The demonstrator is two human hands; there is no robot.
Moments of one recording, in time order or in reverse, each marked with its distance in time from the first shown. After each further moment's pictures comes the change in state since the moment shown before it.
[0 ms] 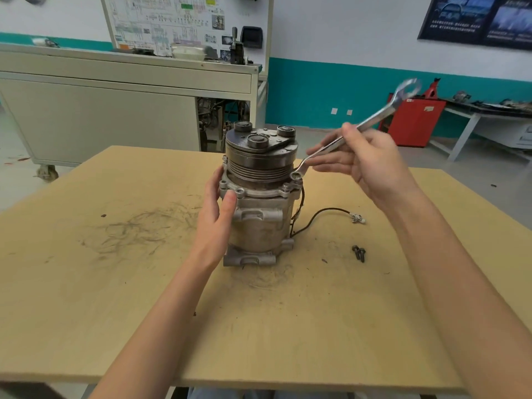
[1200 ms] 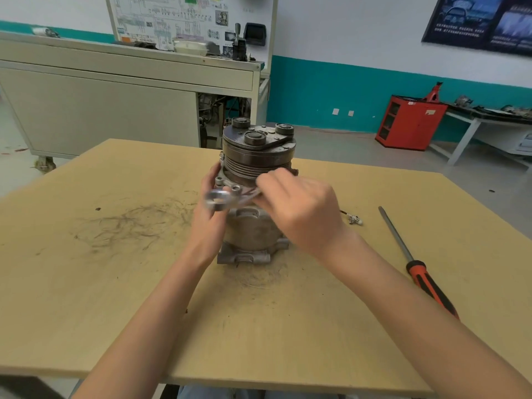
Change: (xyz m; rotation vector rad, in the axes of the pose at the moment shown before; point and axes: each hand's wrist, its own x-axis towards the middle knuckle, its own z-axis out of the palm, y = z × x) left_hand -0.002 0.008 0.003 -0.033 -0.010 -0.005; right_hand -0.033 0.030 0.069 -1.358 0.172 -1.203
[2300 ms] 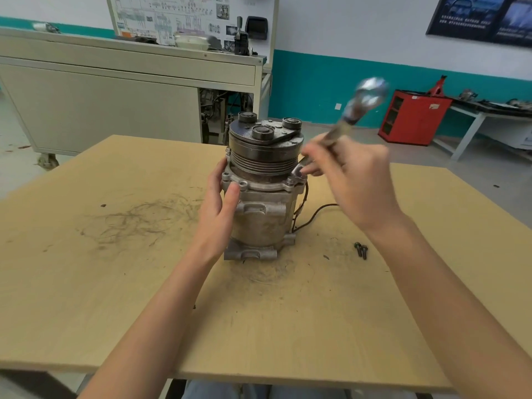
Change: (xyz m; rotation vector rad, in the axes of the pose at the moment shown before) left_hand 0.000 -0.002 -0.002 0.053 0.004 -0.014; right_hand 0.004 0.035 -0.021 0.567 -0.073 0.516
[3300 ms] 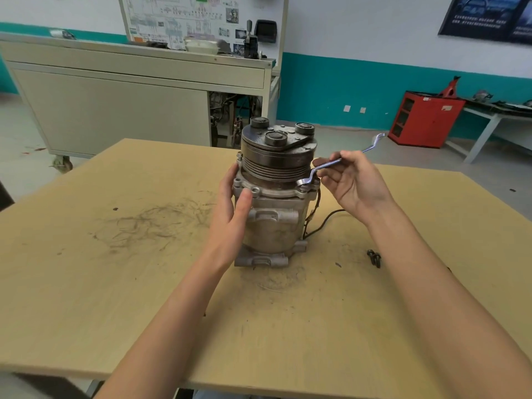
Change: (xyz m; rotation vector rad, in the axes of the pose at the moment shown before) left_hand -0.001 0.001 0.000 -0.017 -0.015 -0.029; right_hand 0.005 0.066 0.025 1.271 0.030 0.991
